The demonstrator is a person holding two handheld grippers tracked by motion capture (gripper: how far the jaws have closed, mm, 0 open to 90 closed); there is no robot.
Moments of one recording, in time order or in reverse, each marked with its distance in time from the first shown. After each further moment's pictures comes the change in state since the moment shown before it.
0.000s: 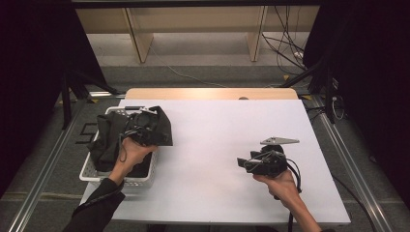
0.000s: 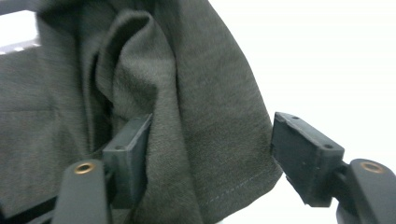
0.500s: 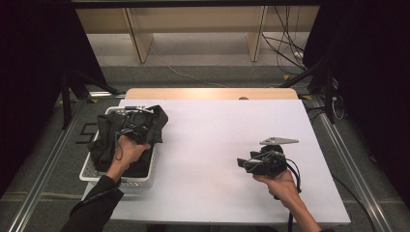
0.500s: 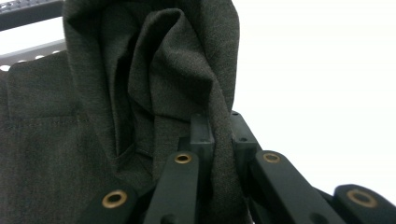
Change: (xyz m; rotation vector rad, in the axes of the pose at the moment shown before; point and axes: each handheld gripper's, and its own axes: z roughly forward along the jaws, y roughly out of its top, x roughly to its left) left arm 0.021 0.001 -0.011 -0.049 -0.044 -0.021; right arm 0.000 0.000 0.002 0.009 0.000 0.000
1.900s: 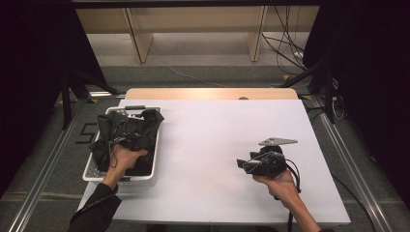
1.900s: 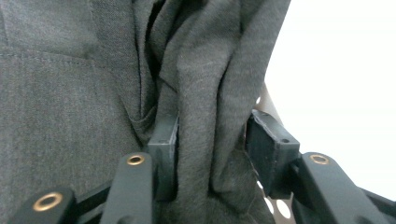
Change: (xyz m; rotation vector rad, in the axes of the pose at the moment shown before) left arm 0.023 -0.031 0.017 -0.021 -0.030 -0.109; right arm 0.001 0.000 0.000 0.007 -0.003 -0.019
